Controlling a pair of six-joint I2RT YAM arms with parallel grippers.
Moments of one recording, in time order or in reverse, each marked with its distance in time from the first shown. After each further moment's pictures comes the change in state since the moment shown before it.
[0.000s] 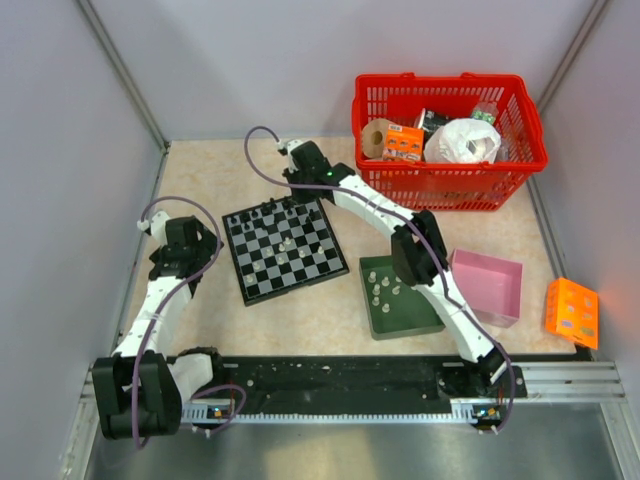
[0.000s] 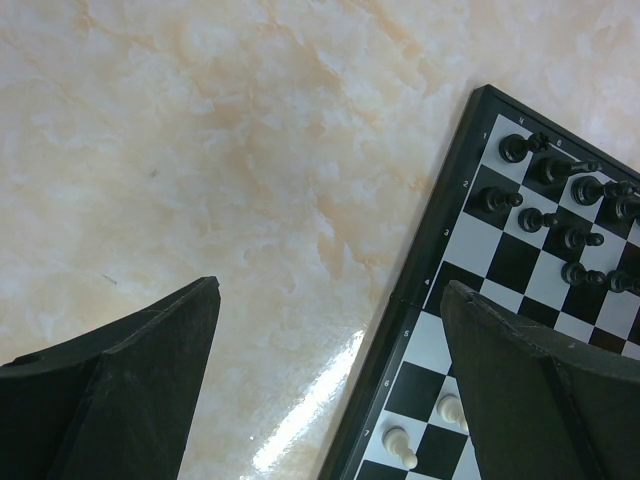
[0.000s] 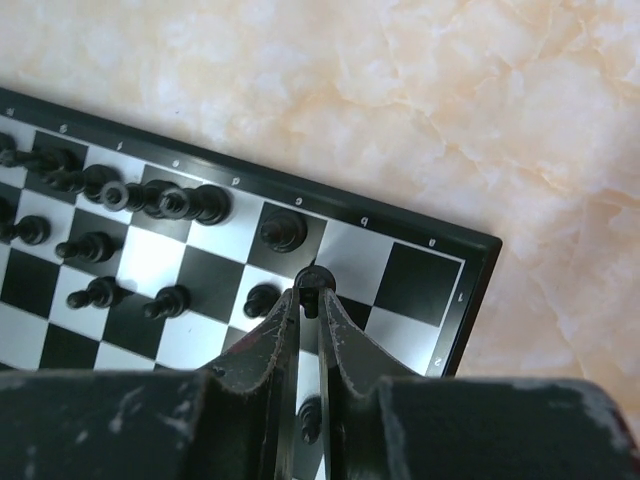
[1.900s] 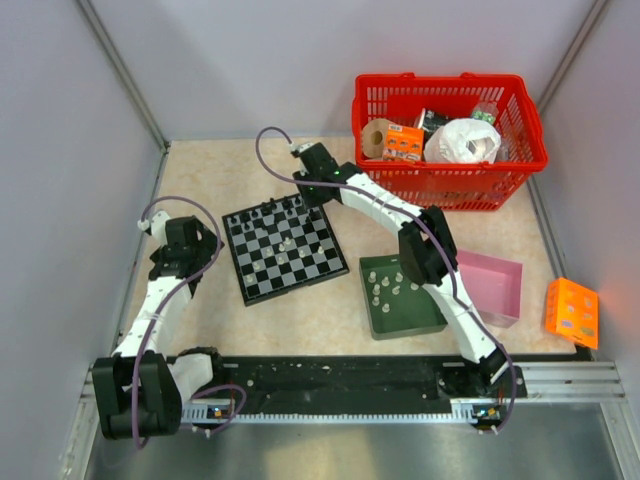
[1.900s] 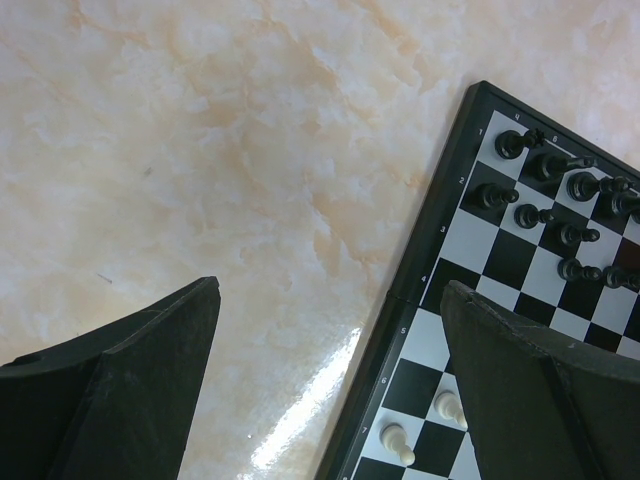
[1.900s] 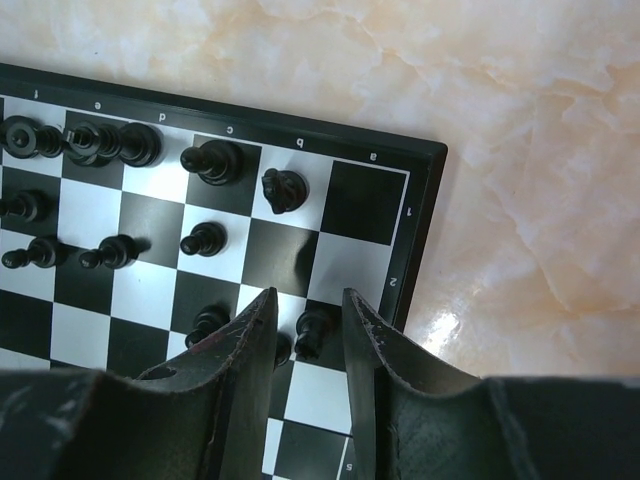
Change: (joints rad) left arm 0.000 0.000 0.001 -0.001 0.011 0.000; right arm -0.022 -0.082 -0.135 -0.042 0.059 0.059
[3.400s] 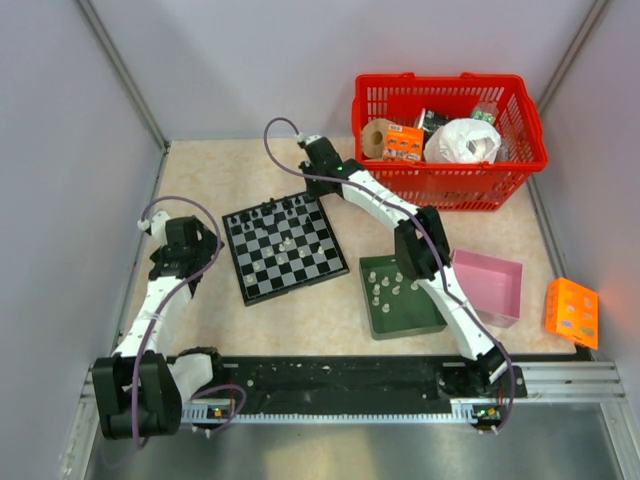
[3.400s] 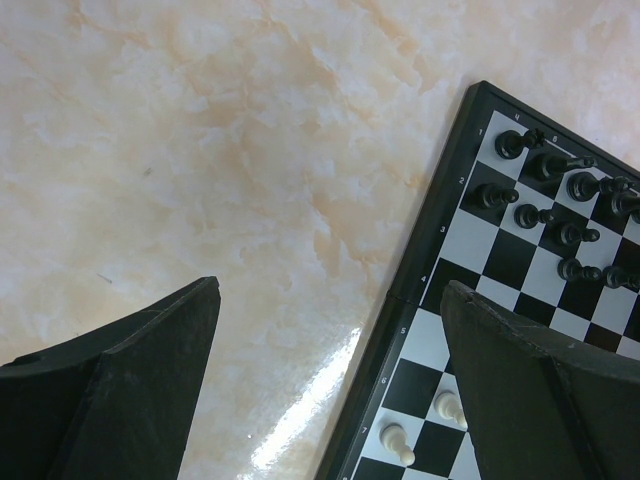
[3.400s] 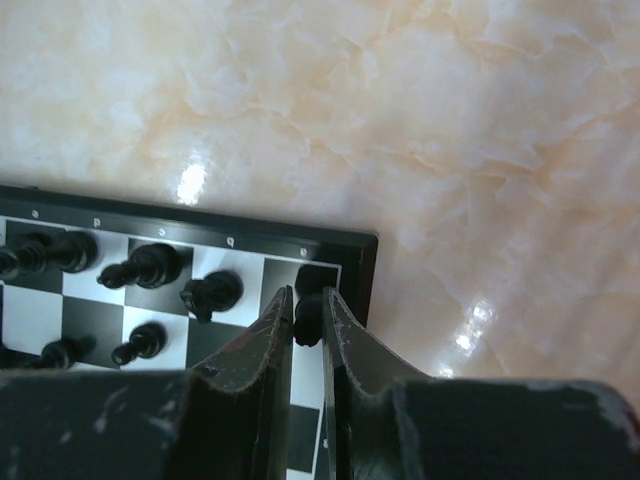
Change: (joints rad) left arm 0.000 0.000 0.000 0.000 0.000 0.000; right arm -0.046 0.124 0.167 0.025 0.019 0.021
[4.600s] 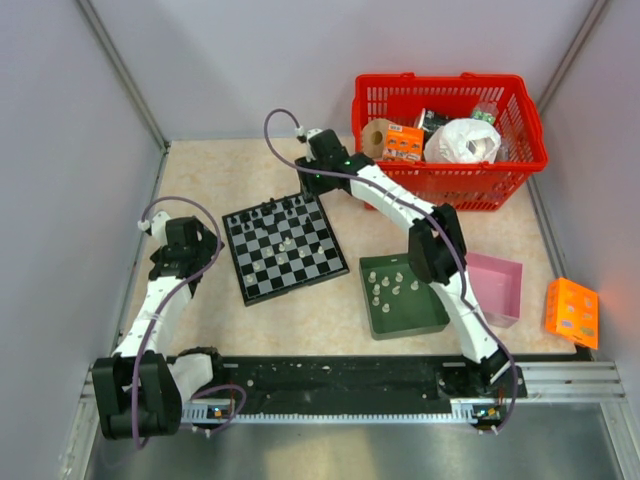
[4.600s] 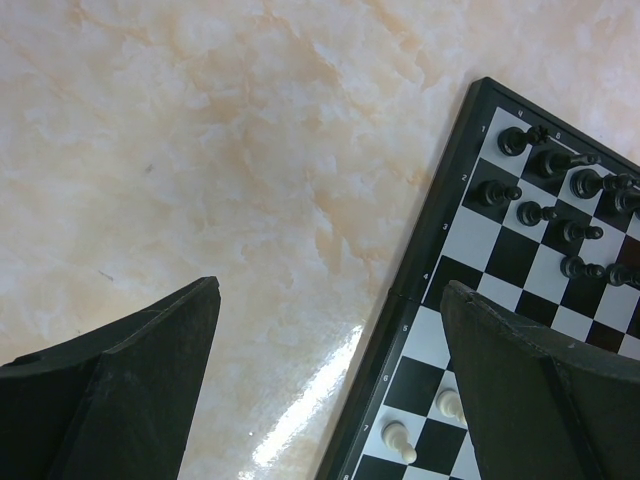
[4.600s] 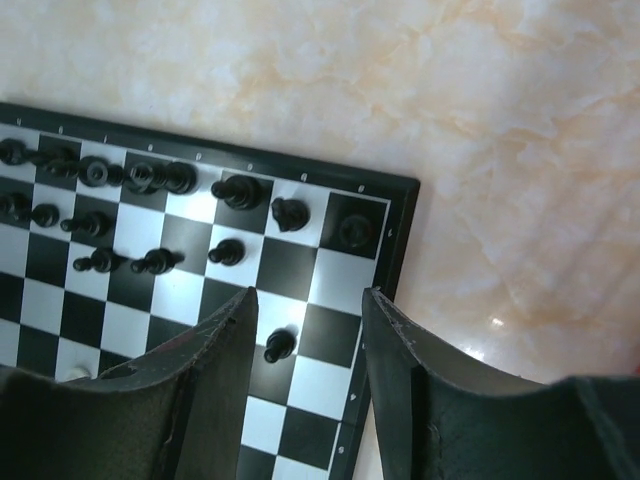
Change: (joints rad) left arm 0.000 0.000 0.000 -0.007 0.001 0.000; right arm 0.009 -0.173 -0.149 -0.002 -0.083 -0.012
